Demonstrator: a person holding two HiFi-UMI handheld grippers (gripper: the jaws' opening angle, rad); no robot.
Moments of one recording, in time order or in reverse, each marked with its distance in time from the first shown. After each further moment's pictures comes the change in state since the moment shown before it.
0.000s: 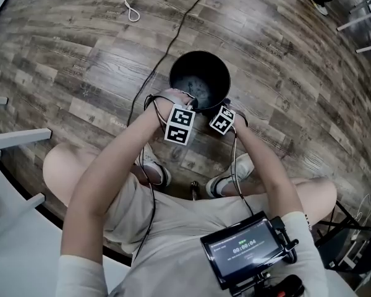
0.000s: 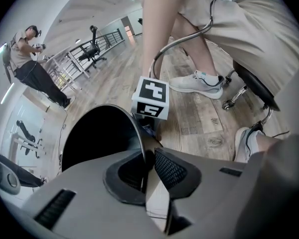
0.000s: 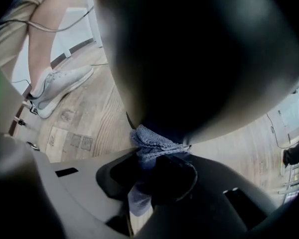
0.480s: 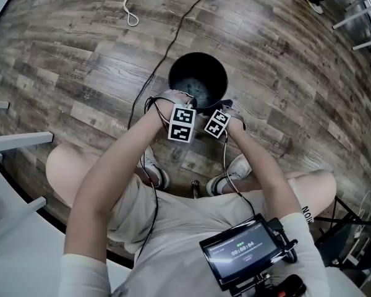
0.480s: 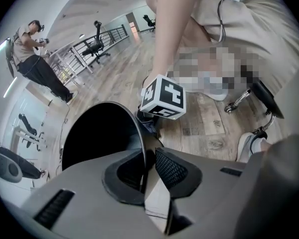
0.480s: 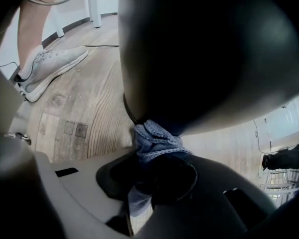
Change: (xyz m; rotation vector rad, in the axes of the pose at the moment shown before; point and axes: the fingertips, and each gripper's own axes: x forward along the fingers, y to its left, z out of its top) left arm 0.002 0.004 0.000 -0.054 0.031 0.009; right arm -0.004 -0.003 -0.016 -0.061 0.152 -0.142
